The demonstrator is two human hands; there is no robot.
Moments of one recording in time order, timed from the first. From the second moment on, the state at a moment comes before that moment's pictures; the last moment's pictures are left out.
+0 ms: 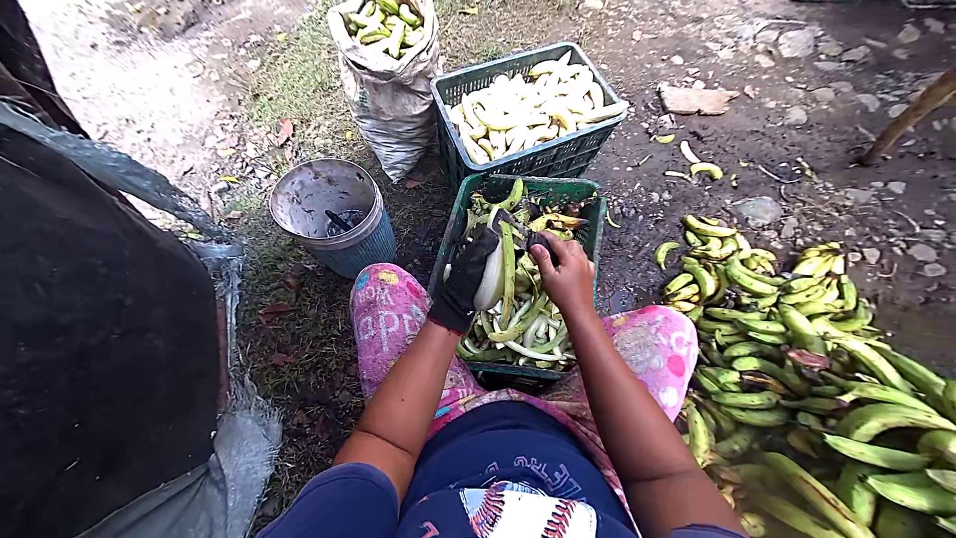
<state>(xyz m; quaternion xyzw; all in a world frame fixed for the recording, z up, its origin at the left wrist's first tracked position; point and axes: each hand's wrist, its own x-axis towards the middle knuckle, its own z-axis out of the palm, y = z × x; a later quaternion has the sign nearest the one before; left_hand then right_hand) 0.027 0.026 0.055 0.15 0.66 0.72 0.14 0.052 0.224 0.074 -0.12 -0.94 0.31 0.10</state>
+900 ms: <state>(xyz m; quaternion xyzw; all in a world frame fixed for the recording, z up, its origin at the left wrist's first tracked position) 0.029 0.002 0.024 0.15 0.51 0.82 0.22 0.059 0.233 0.042 -0.22 -0.88 0.42 0.05</state>
